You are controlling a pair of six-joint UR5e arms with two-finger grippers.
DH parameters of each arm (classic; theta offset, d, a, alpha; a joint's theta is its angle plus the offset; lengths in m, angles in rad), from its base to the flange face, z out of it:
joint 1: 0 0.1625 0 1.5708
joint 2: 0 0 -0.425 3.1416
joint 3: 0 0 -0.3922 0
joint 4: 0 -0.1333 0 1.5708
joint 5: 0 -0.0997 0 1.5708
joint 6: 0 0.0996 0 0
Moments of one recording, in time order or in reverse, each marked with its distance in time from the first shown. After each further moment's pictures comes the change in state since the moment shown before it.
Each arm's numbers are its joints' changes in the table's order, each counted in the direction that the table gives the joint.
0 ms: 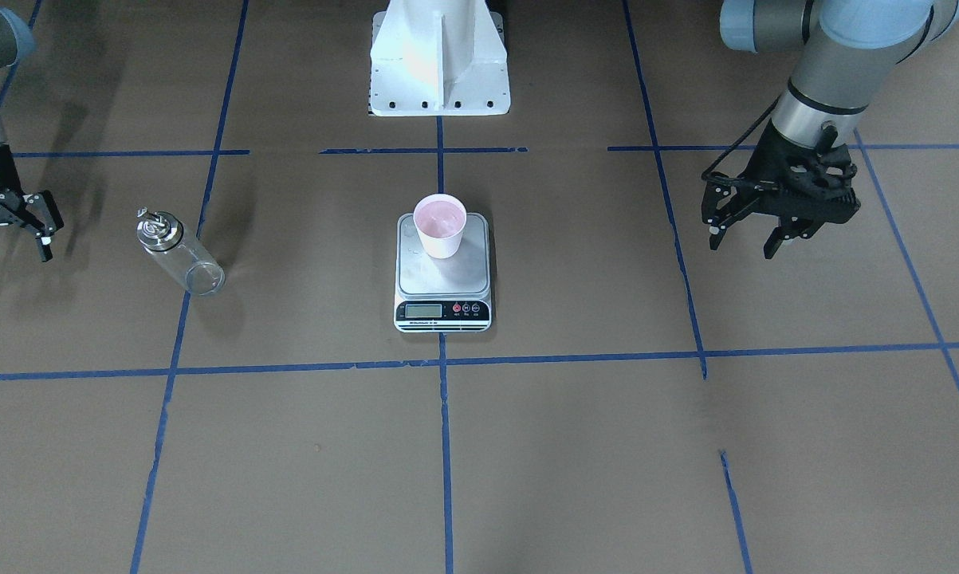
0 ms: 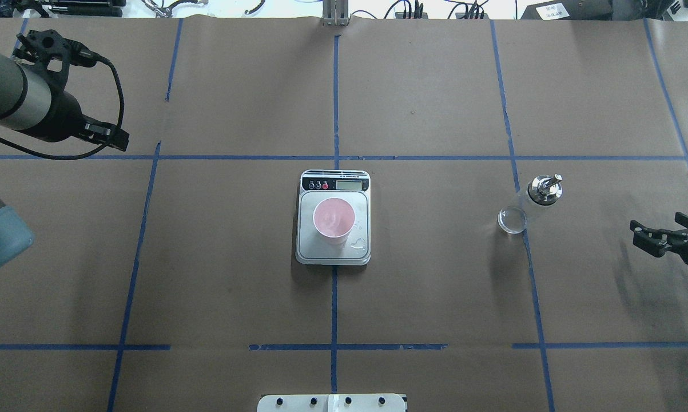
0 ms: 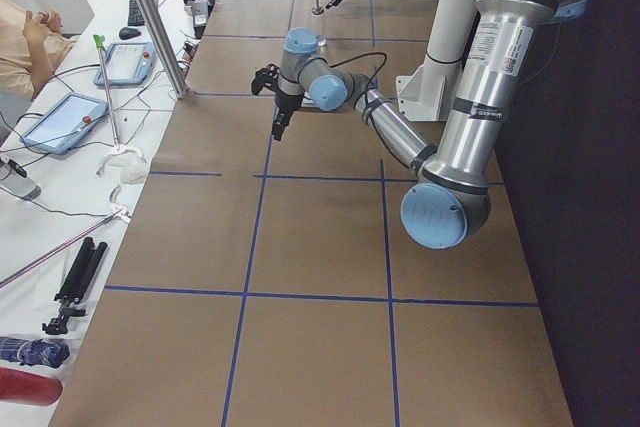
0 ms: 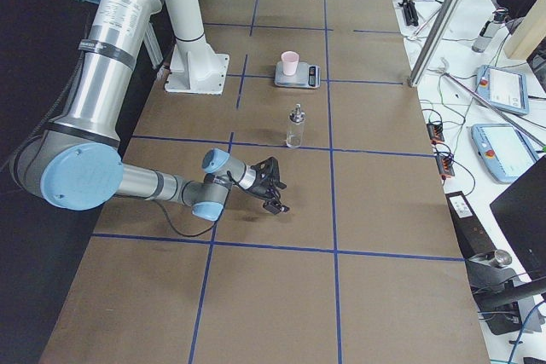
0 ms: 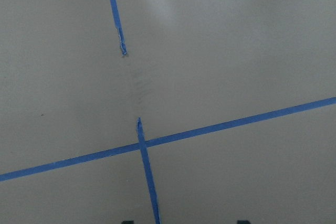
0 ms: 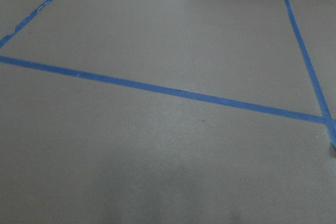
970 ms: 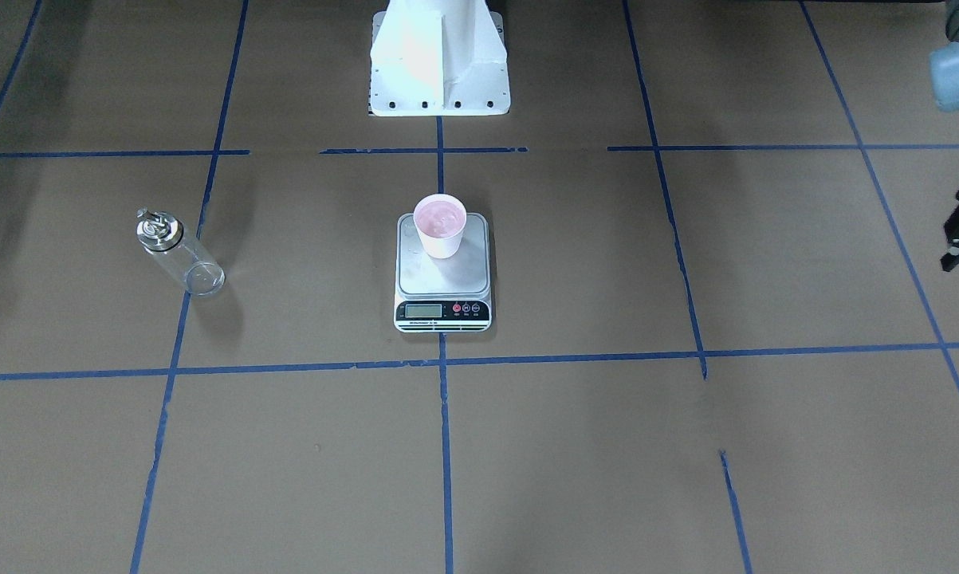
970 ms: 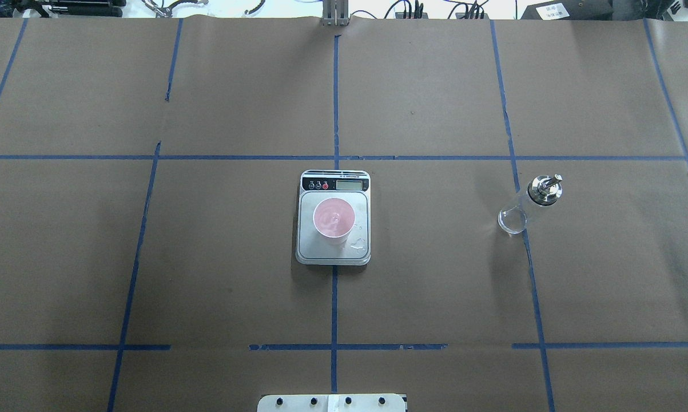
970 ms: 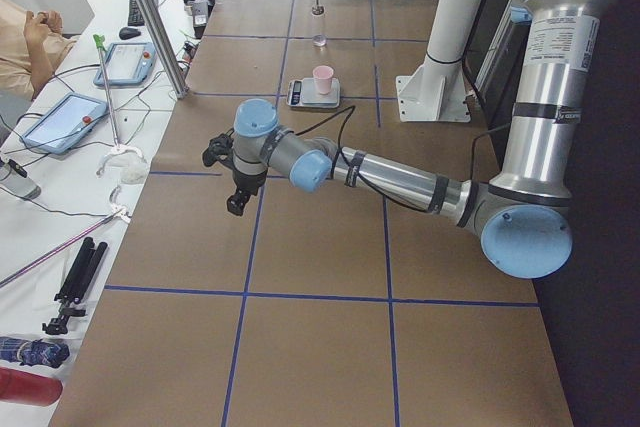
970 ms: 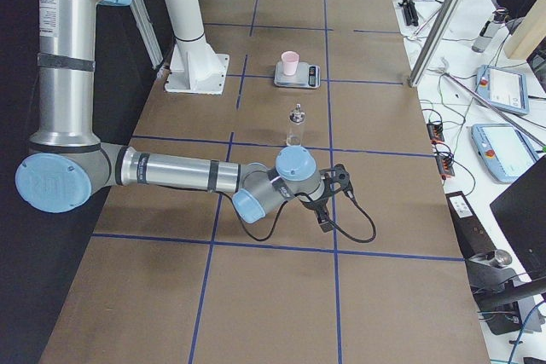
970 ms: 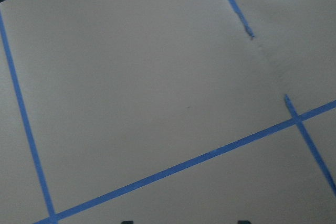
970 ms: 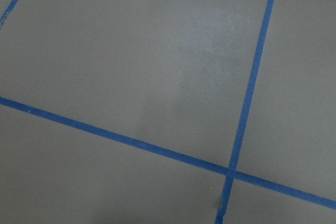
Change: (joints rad) left arm -0.477 0.143 -0.306 0.209 0.315 0.572; right arm 0.814 0.313 0.002 0.825 -0.998 -0.799
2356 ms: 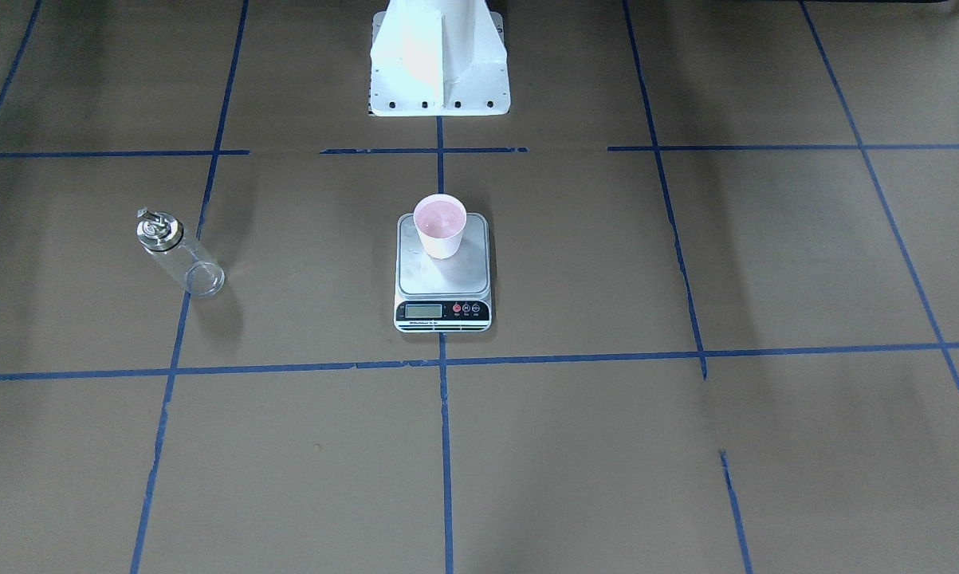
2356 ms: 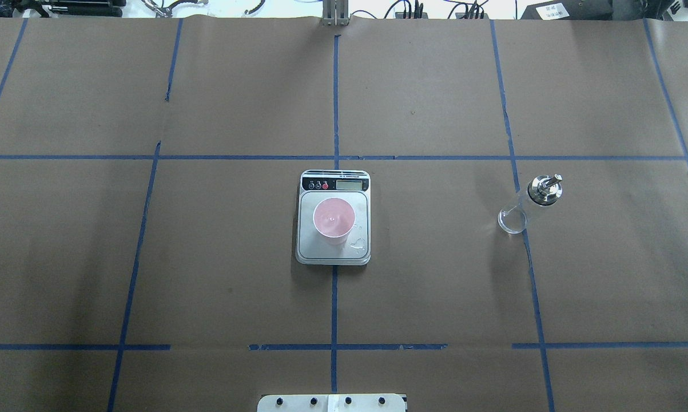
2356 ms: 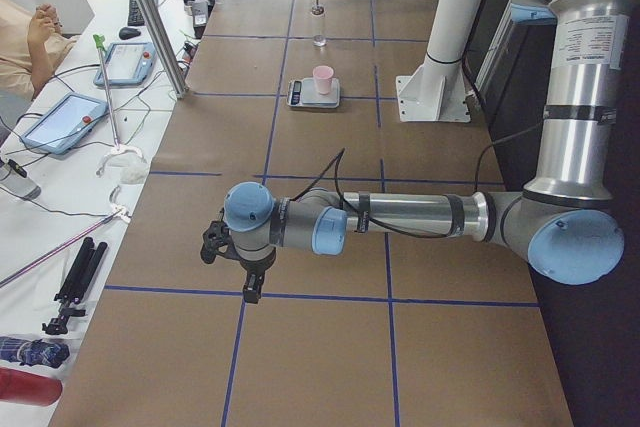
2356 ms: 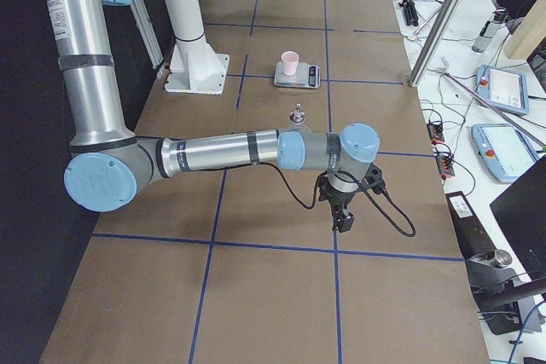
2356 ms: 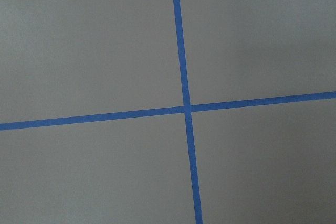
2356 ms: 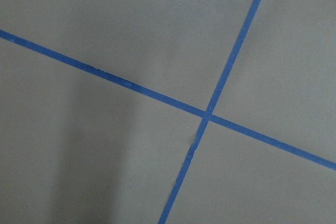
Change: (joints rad) left arm -0.155 0.073 -0.150 -0.140 0.081 0.071; right arm 0.041 0.195 -0.043 0.735 0.062 -0.434
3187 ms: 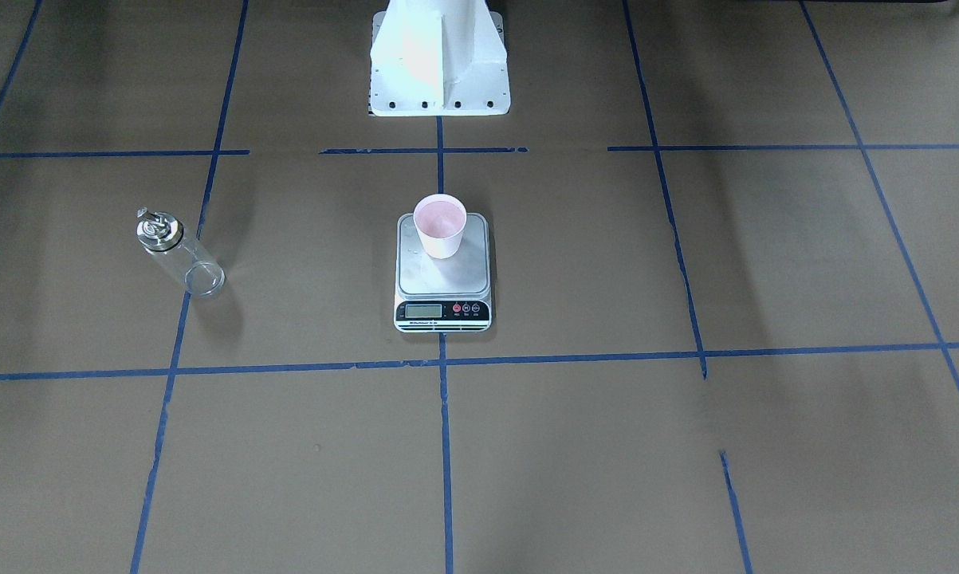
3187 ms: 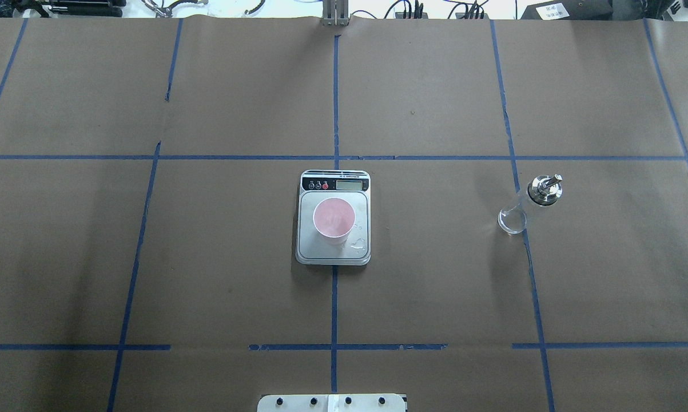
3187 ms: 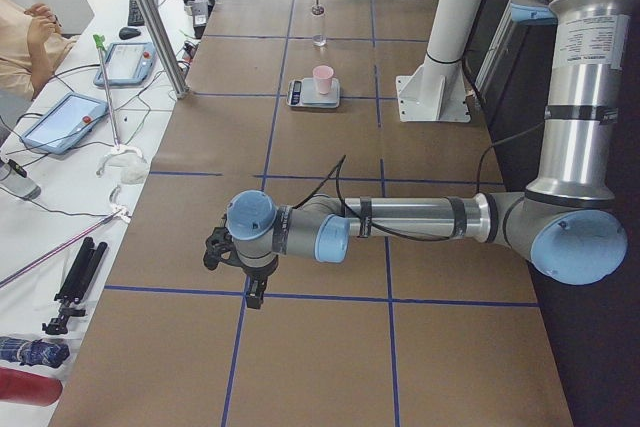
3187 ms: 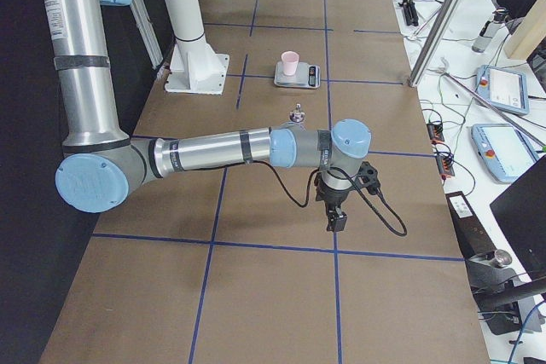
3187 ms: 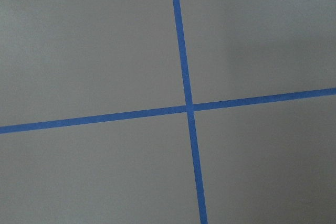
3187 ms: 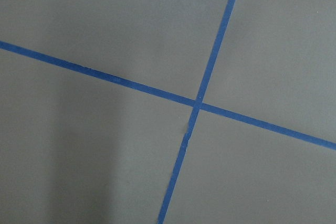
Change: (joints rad) left arm 0.000 0.007 -0.017 0.010 0.001 0.005; right arm -0.001 -0.042 -0.048 -0.001 0.020 0.086
